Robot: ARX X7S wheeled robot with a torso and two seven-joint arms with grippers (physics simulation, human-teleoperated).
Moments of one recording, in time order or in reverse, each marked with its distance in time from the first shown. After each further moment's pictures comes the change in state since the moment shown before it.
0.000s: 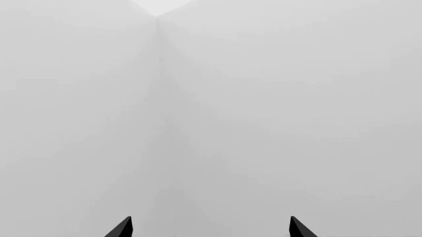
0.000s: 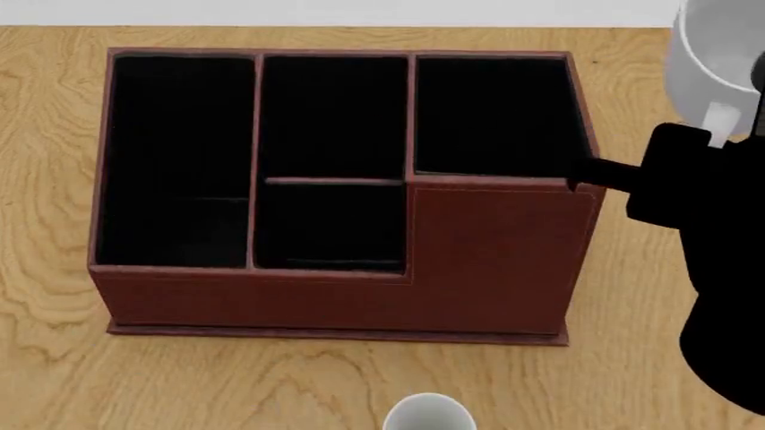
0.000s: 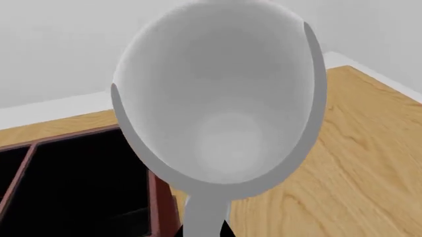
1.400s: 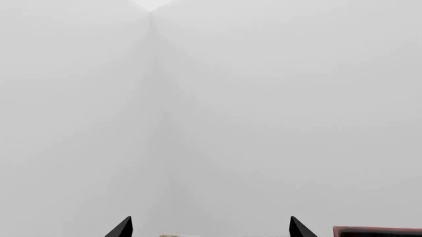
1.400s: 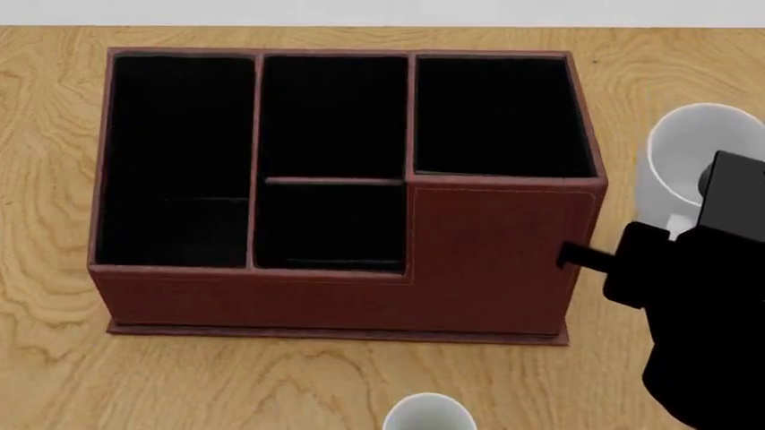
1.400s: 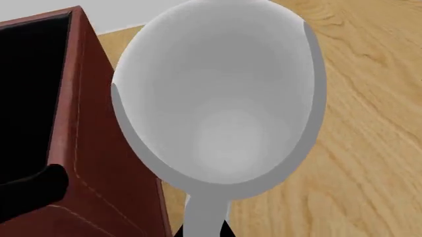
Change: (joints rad) left arm -0.020 -0.013 0.055 -0.043 0.016 0.003 -0.020; right arm -0.123 -0.099 -0.092 0.321 -0.174 -0.134 -0.220
